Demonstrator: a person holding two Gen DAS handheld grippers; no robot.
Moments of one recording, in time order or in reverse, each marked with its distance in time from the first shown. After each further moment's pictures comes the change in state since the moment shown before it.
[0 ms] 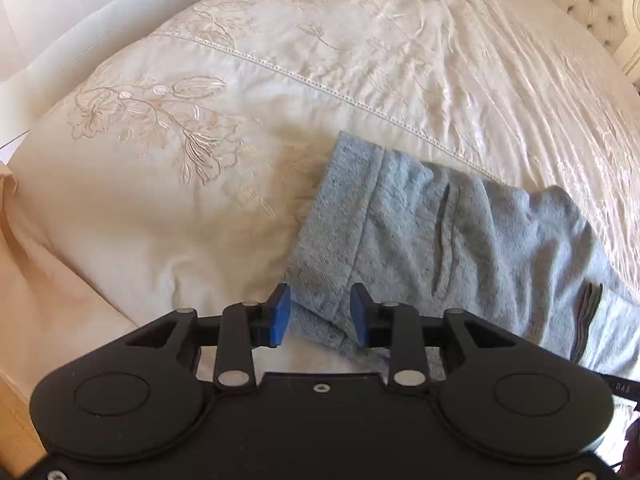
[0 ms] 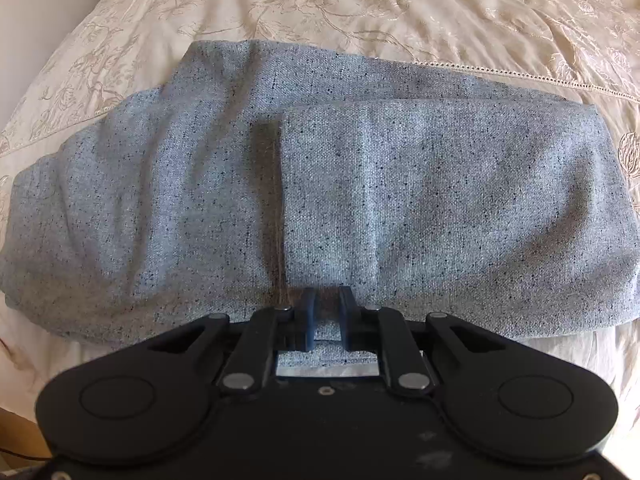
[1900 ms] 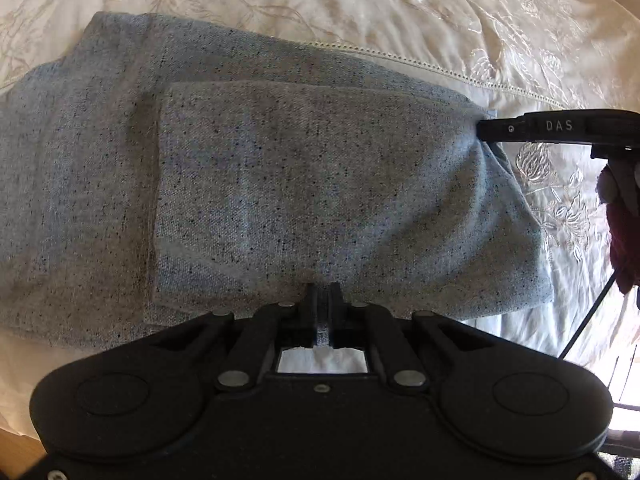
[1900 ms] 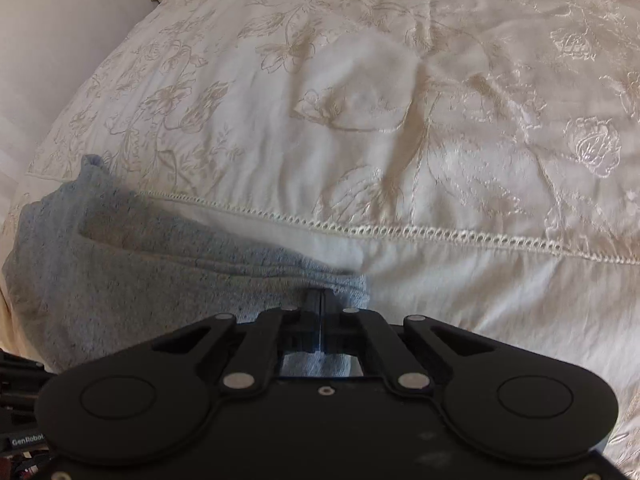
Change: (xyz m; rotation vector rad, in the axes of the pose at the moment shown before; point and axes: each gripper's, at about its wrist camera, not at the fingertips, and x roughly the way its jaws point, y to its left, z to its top) left arm 0.073 -0.398 -0.129 0.389 0.324 -0.099; right arm 0.022 -0.249 0.126 -0.174 -0.064 0.238
